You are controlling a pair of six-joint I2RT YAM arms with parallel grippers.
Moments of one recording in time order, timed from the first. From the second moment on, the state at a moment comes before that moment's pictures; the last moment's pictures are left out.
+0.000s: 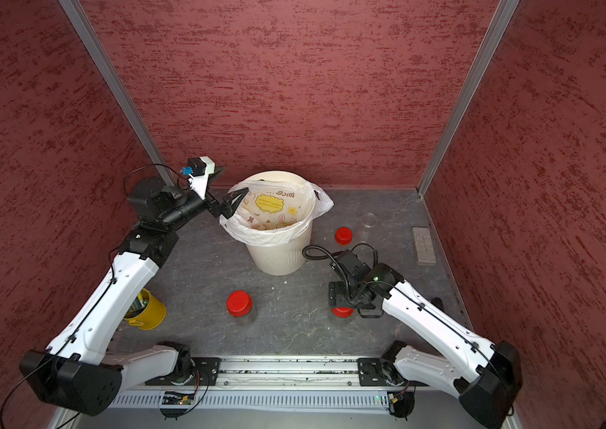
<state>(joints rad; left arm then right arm) -0.20 1.20 1.24 -0.03 0.55 0.13 0.73 1.08 0.93 -1.11 0.03 0.74</state>
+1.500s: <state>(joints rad) -0.20 1.19 1.24 -0.03 0.55 0.13 0.75 1.13 0.84 -1.00 0.02 0.77</state>
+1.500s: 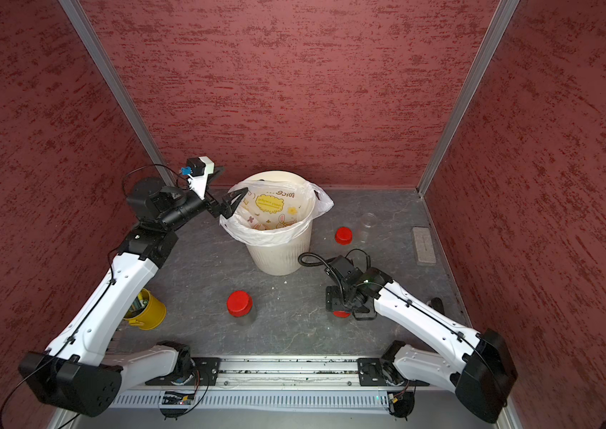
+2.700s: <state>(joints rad) -0.20 1.19 1.24 -0.03 0.59 0.13 0.76 1.16 0.98 -1.03 0.06 0.74</state>
